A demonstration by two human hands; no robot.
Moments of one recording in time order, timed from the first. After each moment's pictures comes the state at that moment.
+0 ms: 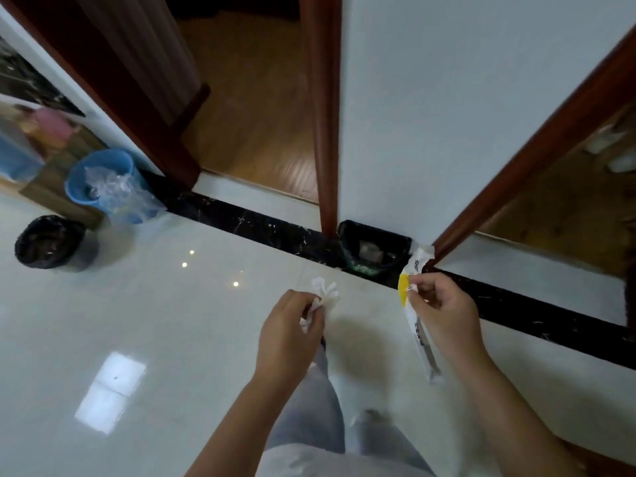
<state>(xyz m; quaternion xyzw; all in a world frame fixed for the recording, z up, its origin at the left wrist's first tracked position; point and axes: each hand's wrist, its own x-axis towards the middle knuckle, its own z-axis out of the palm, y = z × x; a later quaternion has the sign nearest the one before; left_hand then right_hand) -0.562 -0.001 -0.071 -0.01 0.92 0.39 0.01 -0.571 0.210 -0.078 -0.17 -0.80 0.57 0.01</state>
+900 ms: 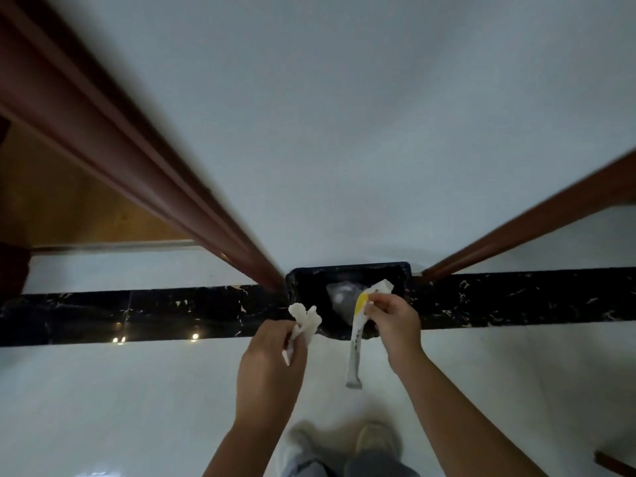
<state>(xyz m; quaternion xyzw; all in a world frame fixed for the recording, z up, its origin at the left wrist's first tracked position) -0.883 0.067 -0.426 0.13 0.92 0.35 0.07 -0.855 0.242 -0.487 -0.48 -0.59 0.65 0.01</state>
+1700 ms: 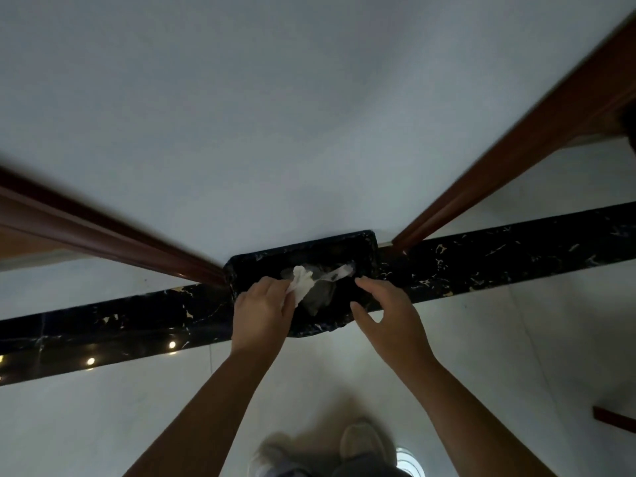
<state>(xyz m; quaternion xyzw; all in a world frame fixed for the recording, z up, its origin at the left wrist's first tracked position) -0.920 0.136 -0.600 0.31 0.91 0.25 0.08 -0.803 0.289 -0.565 -0.31 -0.84 0.44 0.02</state>
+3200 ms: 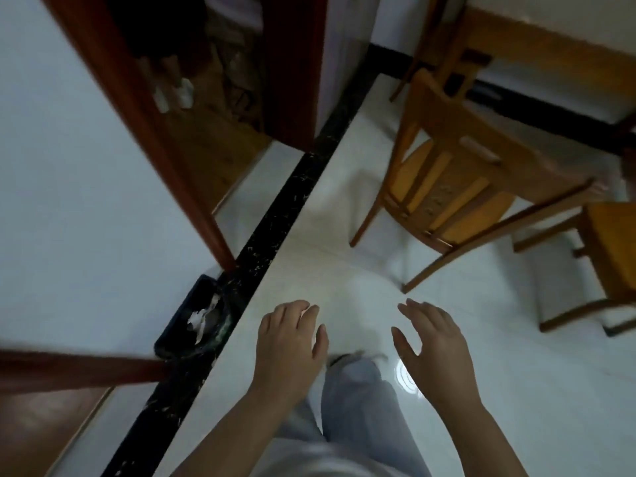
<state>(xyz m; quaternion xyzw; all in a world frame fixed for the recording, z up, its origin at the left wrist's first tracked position) -0.654 0.061 -0.100 0.75 0.61 0.22 0.14 -0.449 0.051 -0.086 -0.69 -0.70 0.08 0.18</state>
